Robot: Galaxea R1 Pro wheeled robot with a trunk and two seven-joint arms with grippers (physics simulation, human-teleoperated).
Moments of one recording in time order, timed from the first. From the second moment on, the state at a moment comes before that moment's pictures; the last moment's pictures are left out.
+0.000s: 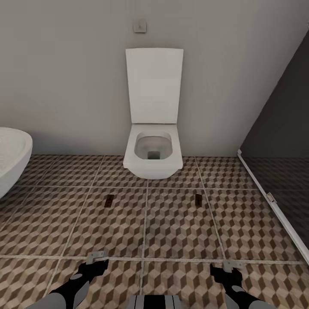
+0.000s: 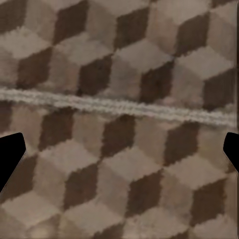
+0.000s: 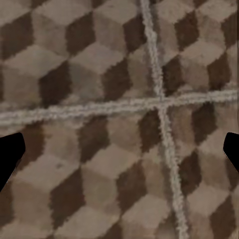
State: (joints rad) left arm -0.62 0.05 0.13 -0.11 -0.03 -0.16 -0.01; right arm -0.61 -0.07 -0.05 0.00 -0.01 -0.34 -0.14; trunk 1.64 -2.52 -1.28
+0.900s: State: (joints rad) left arm -0.62 0.05 0.13 -0.11 -0.03 -0.16 -0.01; right arm -0.61 -0.08 -0.05 0.00 -0.01 -0.34 -0.14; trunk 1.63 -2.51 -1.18
